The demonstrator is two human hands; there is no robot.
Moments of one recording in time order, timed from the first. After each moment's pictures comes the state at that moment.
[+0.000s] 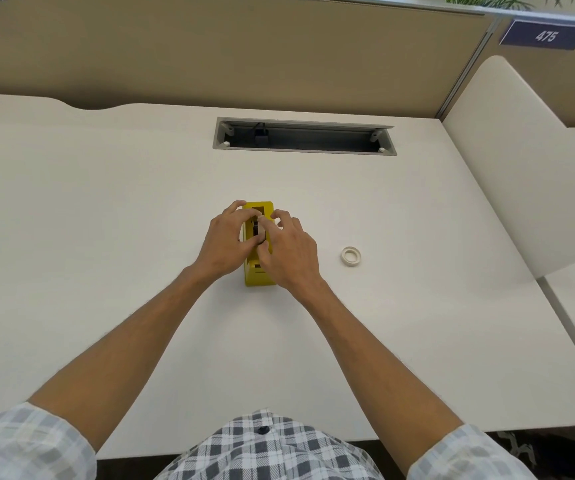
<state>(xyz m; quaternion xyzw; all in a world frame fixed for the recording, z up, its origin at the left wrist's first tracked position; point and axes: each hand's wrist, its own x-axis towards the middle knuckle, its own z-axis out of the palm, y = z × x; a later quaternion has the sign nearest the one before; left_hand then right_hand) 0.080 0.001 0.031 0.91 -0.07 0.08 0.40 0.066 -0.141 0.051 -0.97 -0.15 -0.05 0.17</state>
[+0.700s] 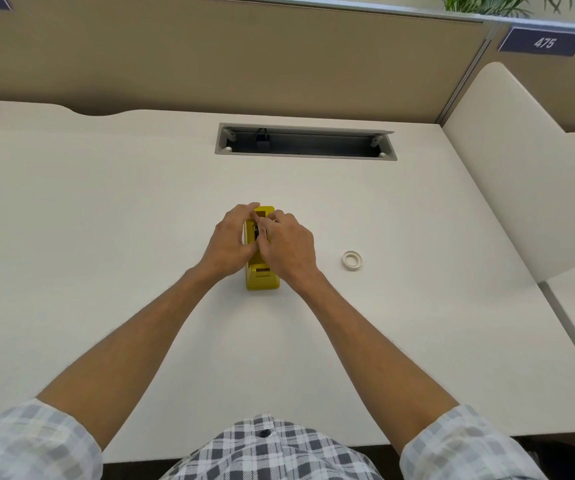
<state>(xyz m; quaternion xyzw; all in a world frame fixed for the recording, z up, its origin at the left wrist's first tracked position) 0.085 0.000 0.029 0.90 -0.08 0.08 0.42 0.082 -0.134 0.058 -0.97 -0.16 -0.08 0.16</state>
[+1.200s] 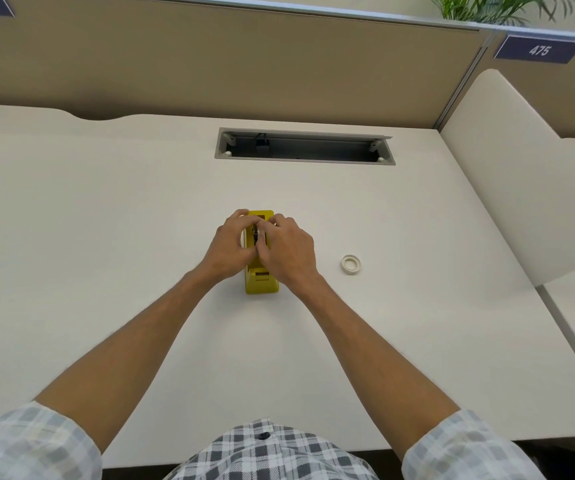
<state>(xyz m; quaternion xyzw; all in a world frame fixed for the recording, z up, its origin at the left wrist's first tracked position) 0.083 -0.002 0.033 0.88 -0.08 0.07 0.47 0.082 -0.136 0.058 -0.97 -0.16 -0.07 0.16</state>
